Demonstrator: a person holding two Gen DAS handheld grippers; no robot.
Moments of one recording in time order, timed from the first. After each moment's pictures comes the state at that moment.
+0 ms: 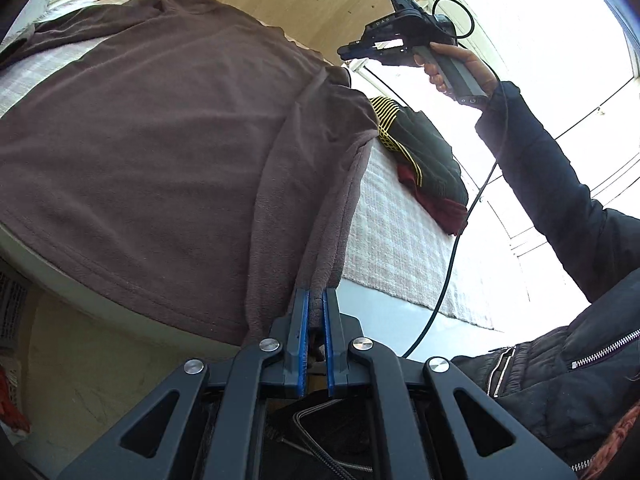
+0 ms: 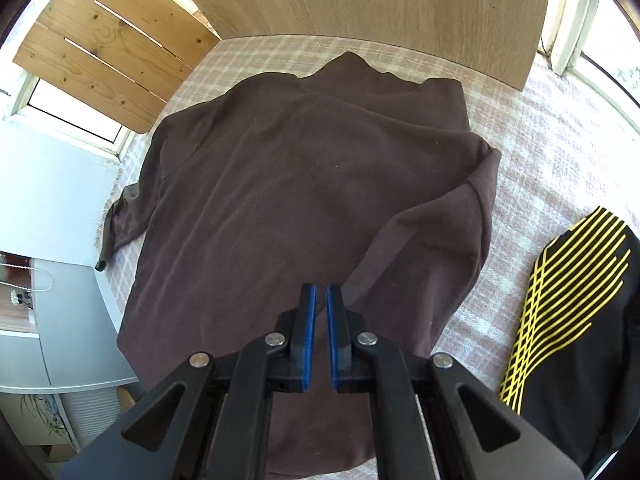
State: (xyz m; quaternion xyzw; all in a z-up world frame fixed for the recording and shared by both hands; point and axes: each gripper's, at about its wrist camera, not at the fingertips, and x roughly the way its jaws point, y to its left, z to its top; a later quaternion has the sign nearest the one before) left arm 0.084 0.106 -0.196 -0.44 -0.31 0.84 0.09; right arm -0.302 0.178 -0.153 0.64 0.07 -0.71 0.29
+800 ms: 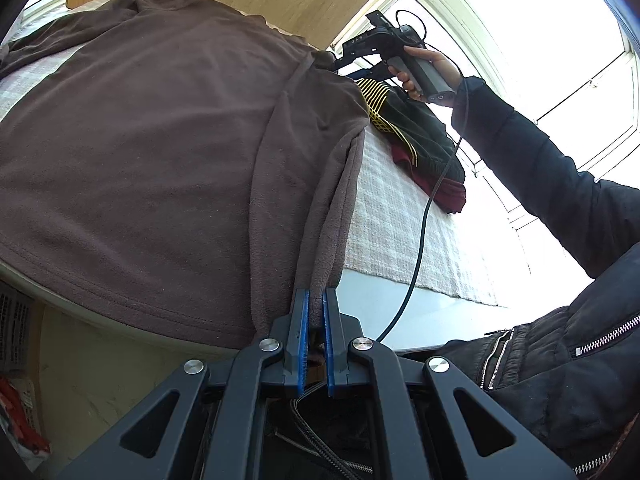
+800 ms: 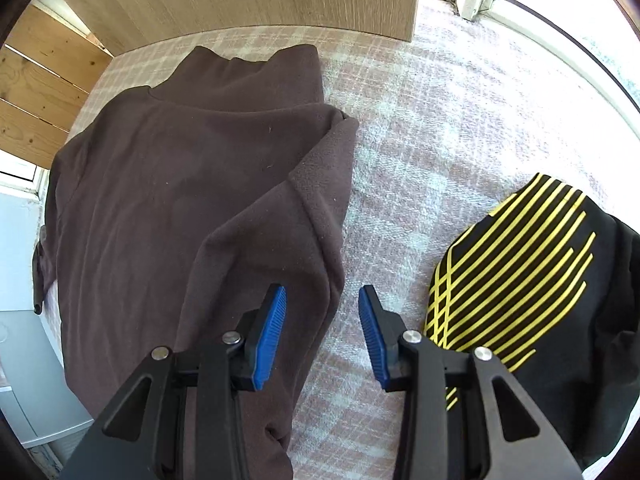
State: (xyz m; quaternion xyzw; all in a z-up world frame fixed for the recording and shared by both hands) left arm 0.069 0.110 -0.197 -0.47 -0.28 0.83 0.12; right arm -0.360 0.256 -0.213 0.67 0.05 -0.72 0.18
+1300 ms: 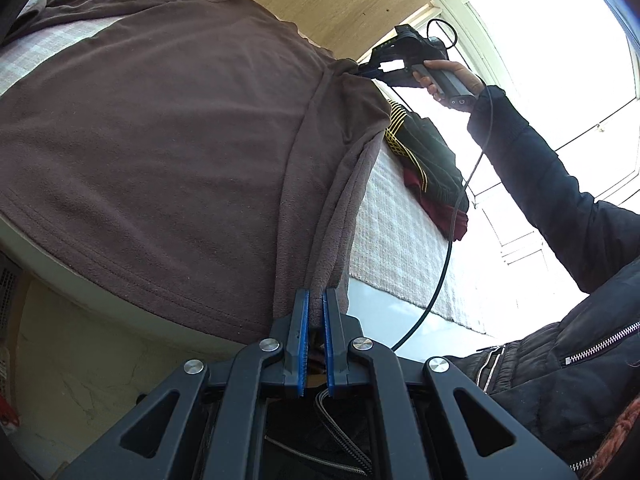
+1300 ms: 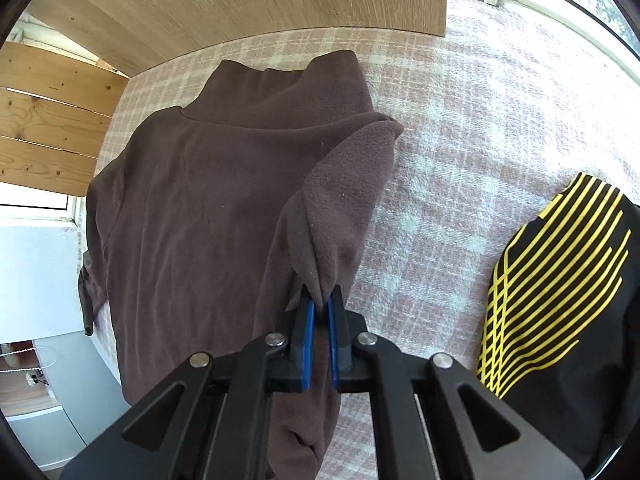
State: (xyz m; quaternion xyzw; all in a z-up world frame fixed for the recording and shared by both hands) left arm 0.084 0.080 -0.215 -0.44 -0.36 0.82 0.09; right arm -0.376 0.236 -0.182 0.70 -0.04 -0.69 0.20
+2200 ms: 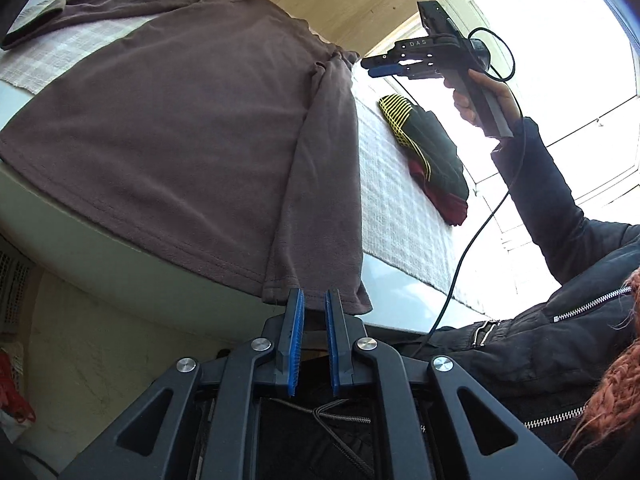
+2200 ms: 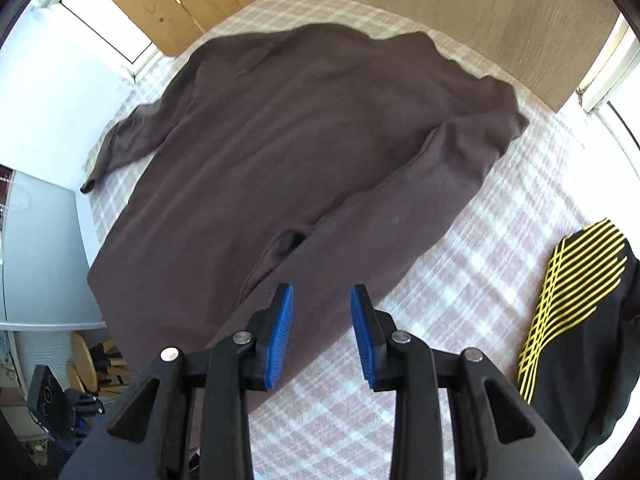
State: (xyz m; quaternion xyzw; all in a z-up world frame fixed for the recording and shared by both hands) left arm 0.105 0.061 -0.211 -0.48 -0.34 0.80 0.11; right arm -0.195 0.191 -0.162 0.64 0.15 -0.68 0.34
